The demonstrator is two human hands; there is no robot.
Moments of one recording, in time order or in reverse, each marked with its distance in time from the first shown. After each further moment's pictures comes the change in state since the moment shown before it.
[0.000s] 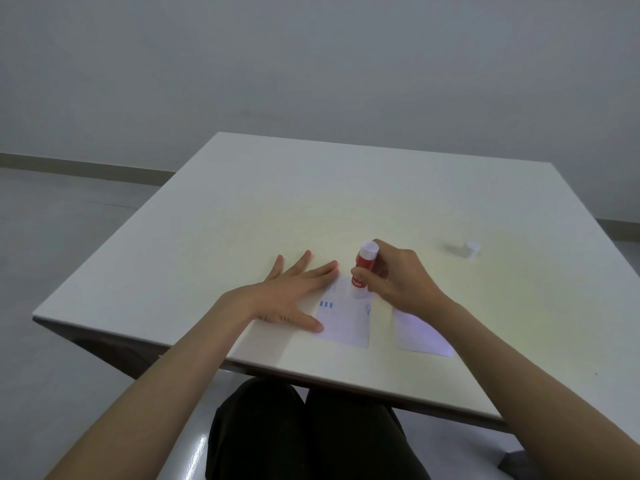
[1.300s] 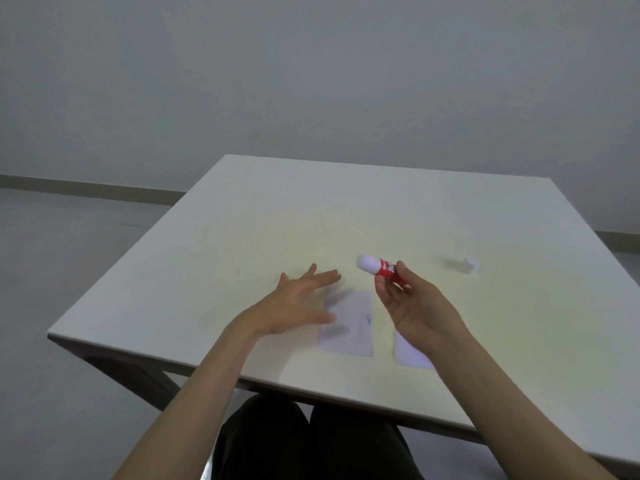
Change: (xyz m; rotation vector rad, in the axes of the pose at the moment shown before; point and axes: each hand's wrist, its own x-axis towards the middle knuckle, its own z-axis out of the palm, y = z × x) left_hand -0.006 0.008 0.003 -0.501 0.319 0.023; right_hand -0.019 -0.024 -0.006 1.625 0.370 0.713
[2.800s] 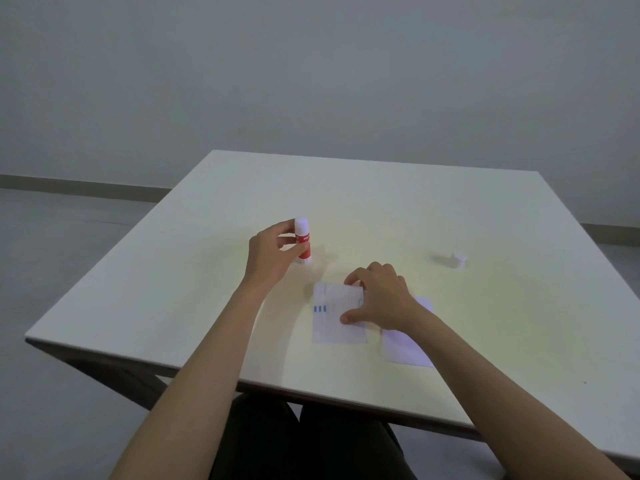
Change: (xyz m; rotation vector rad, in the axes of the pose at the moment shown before) left_hand 0.052 0.000 -0.019 -0.284 0.694 -0.045; right_hand 0.048 0.007 -0.012 -2.061 -0.135 -0.393
